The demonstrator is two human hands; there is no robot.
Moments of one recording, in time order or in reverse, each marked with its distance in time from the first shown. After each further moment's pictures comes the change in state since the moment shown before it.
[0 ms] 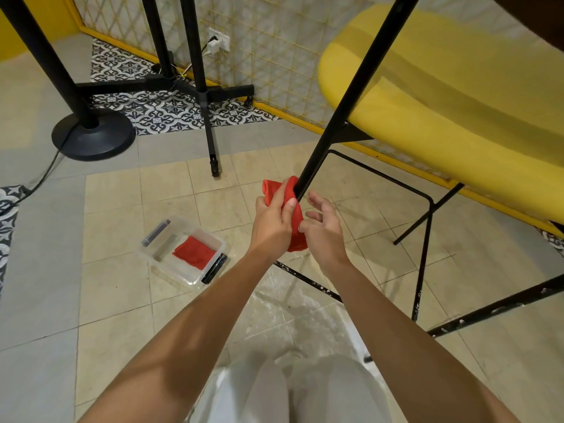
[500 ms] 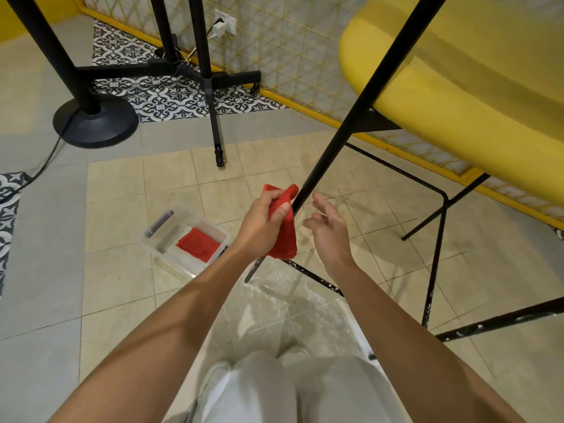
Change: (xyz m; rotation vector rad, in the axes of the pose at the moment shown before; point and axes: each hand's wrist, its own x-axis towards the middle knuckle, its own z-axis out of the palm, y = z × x) left_hand 0.010 -0.034 -0.025 -0.048 -0.116 -0.037; right_hand 0.015 0.025 0.008 -0.032 -0.019 0.052
